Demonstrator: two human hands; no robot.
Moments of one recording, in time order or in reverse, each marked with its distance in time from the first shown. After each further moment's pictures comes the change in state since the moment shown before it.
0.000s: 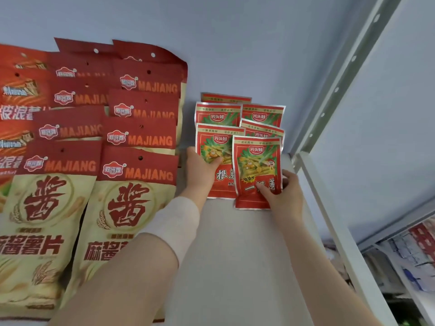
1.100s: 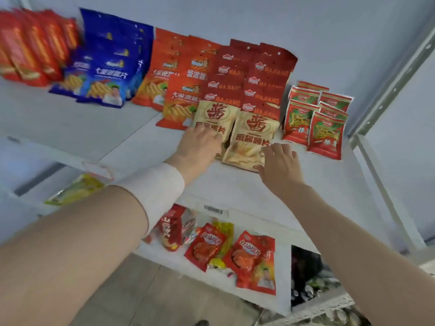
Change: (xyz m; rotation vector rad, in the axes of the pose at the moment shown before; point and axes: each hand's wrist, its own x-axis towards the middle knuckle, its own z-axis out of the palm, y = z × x) left_hand -0.260 -0.046 -0.299 1.497 0.036 0.556; right_hand -0.301 -0.090 0.017 -1.062 -0.261 -0.866
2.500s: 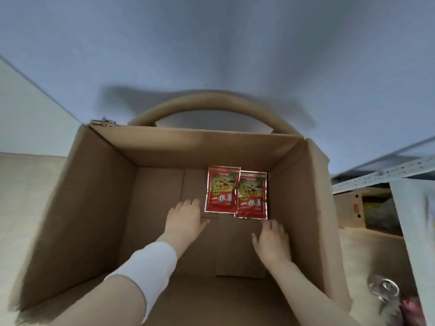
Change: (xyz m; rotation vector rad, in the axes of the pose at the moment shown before) left_hand -0.898 -0.552 0.397 -0.735 -0.690 -1.653; right_hand -0.316 -1.062 0.205 0.062 -0.772 -0.964
